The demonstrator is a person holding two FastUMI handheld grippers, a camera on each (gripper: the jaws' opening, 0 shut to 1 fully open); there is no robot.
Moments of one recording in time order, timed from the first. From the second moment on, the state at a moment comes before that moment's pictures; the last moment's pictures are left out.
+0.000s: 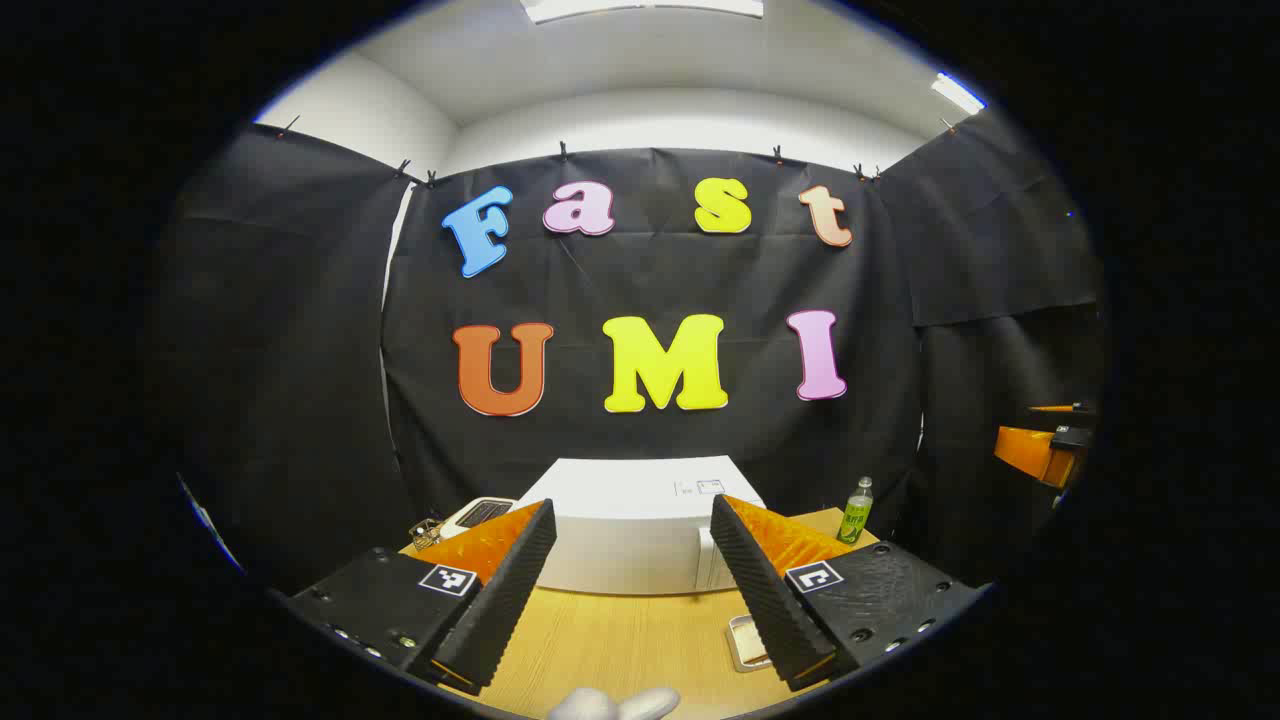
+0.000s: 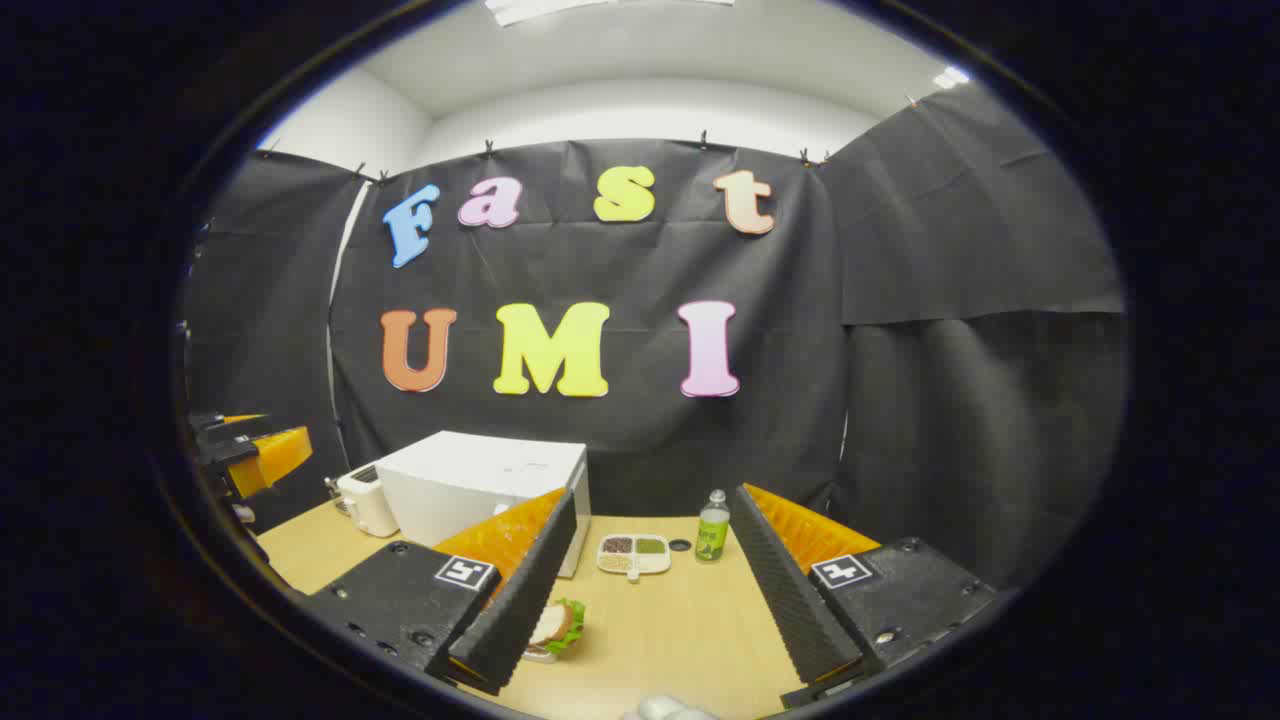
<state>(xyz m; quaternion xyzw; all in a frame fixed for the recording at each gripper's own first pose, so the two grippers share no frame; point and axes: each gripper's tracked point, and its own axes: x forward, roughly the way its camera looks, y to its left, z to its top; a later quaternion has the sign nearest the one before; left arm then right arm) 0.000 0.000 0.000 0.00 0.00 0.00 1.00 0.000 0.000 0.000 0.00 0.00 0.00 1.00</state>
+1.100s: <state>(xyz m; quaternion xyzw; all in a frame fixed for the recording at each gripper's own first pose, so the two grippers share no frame) 0.067 -0.032 -0.051 0.00 0.00 -0.01 1.00 0.031 -0.023 0.009 0.00 0.01 -0.01 1.00</state>
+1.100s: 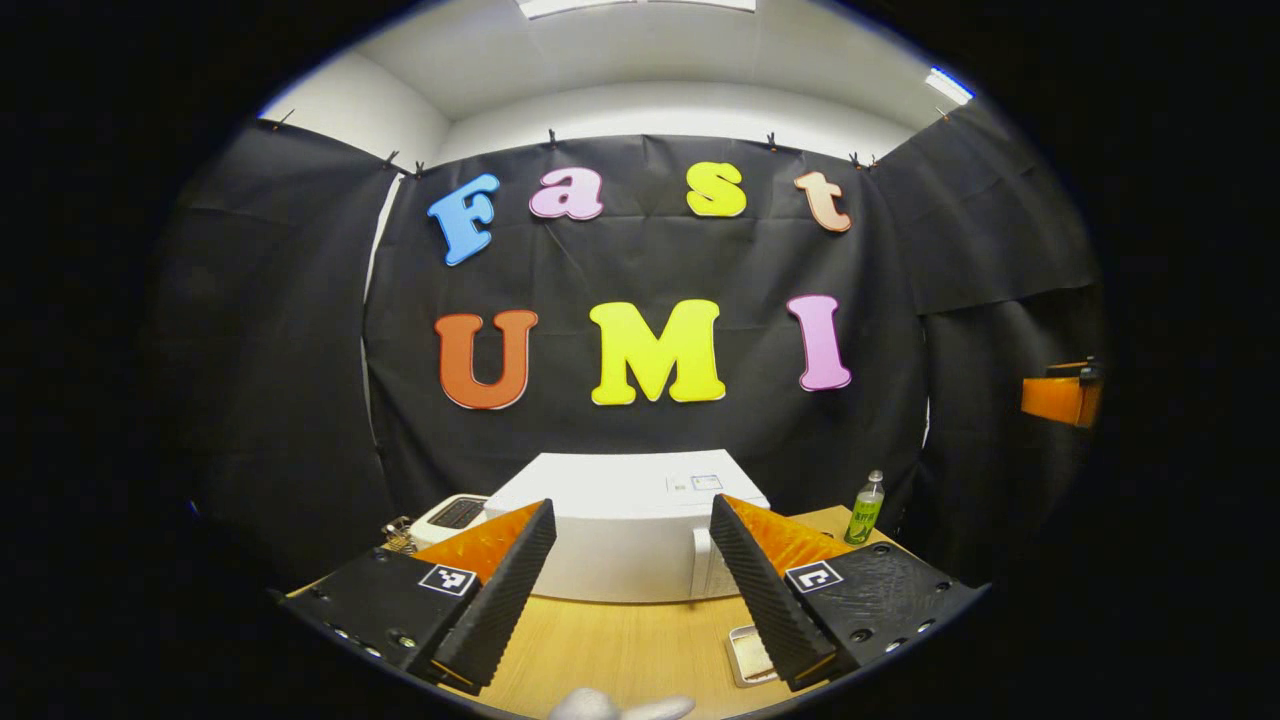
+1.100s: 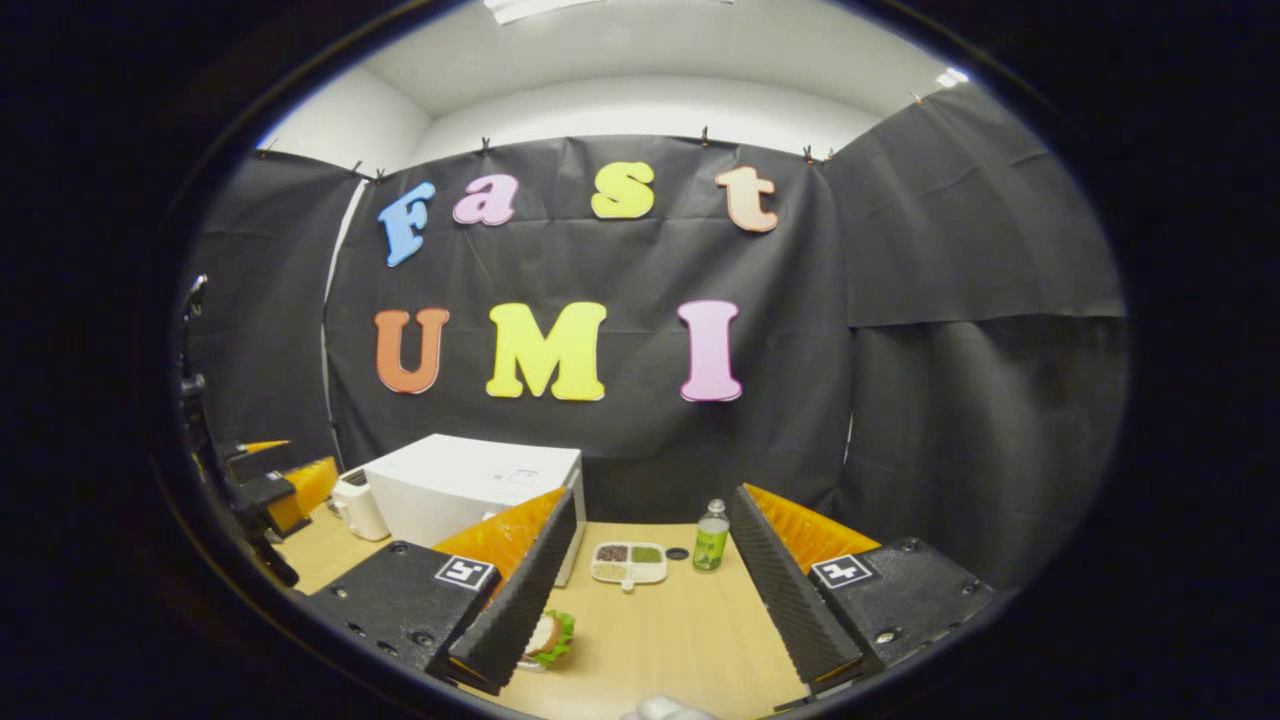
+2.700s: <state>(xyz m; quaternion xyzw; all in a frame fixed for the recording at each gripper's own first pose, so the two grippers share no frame) 0.264 -0.117 -0.243 -0.04 0.12 -0.07 0.99 0.008 -0.075 -0.025 -0.04 0.10 -0.08 0.99</state>
